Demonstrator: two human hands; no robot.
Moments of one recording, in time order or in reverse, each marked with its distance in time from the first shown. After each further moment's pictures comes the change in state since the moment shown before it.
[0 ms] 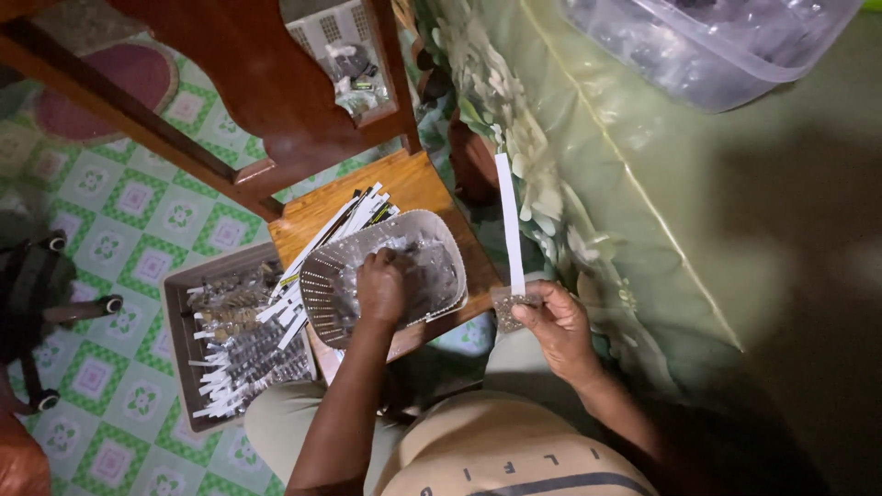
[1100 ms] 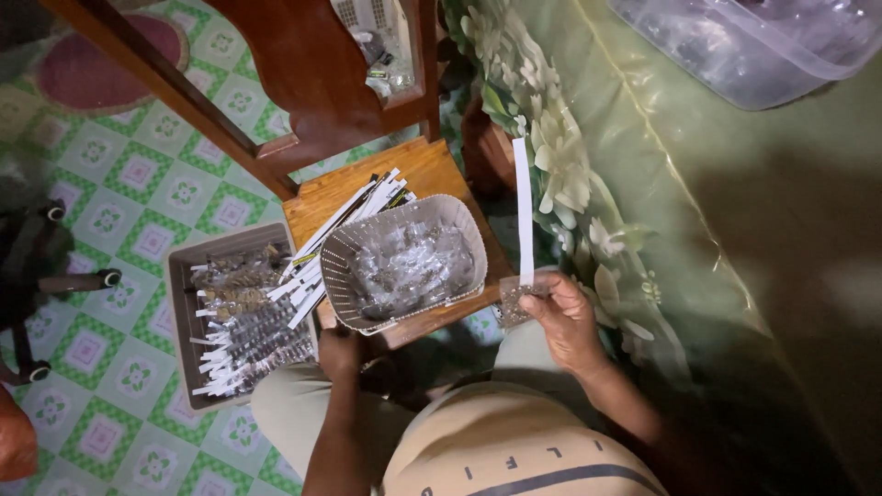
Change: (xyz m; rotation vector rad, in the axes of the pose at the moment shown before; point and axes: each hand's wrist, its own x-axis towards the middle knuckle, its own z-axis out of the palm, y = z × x) left_hand -0.161 -0.100 0.047 -0.395 -0.194 -1.129; right_hand -0.004 -0.016 0.036 0.024 -0.025 0.008
